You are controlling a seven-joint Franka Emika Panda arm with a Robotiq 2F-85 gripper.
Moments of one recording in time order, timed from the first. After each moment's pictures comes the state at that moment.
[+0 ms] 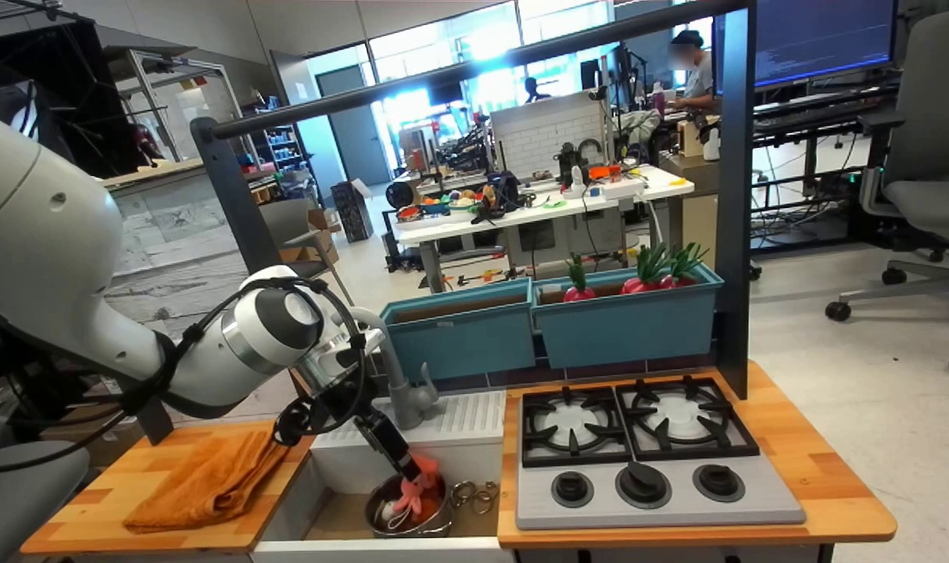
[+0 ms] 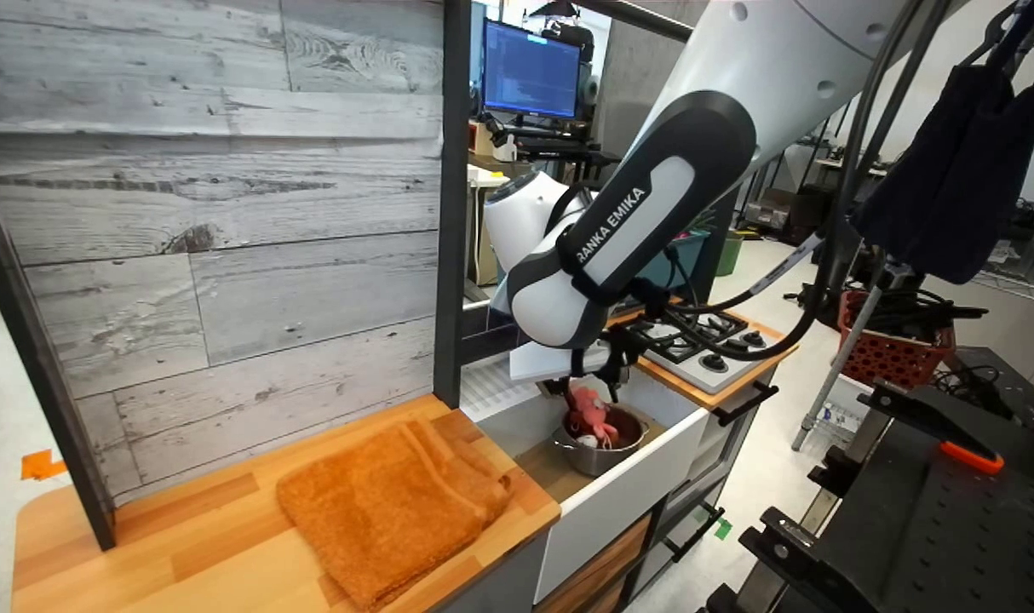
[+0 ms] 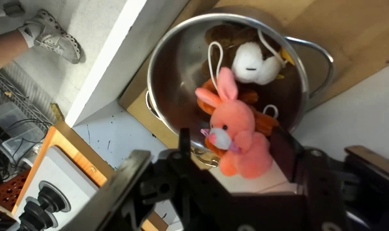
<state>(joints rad) 0.25 1.37 -0.30 -1.18 -0.20 2.28 1.06</state>
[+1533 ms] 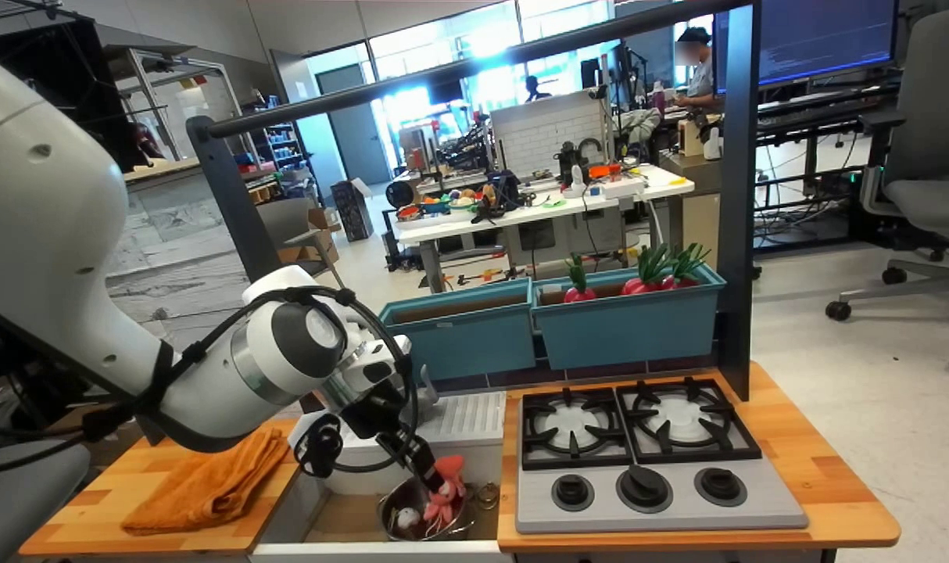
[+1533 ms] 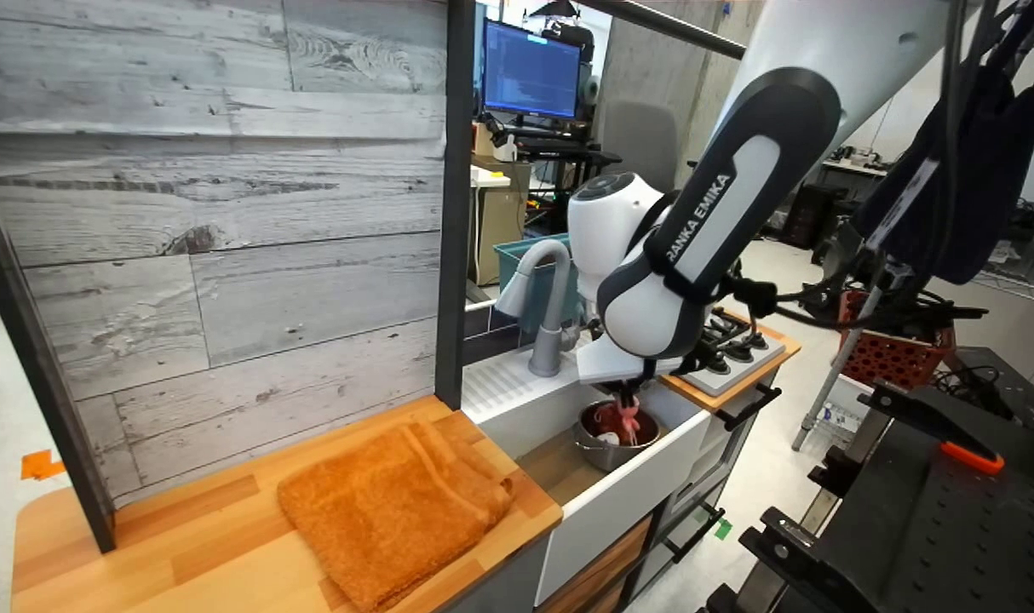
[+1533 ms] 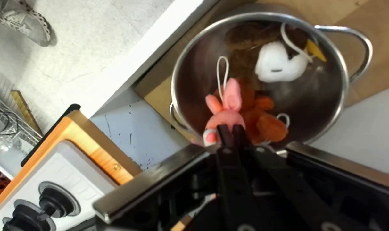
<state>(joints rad) 0.20 1.21 -0.32 -1.55 -0.23 2.66 0.96</state>
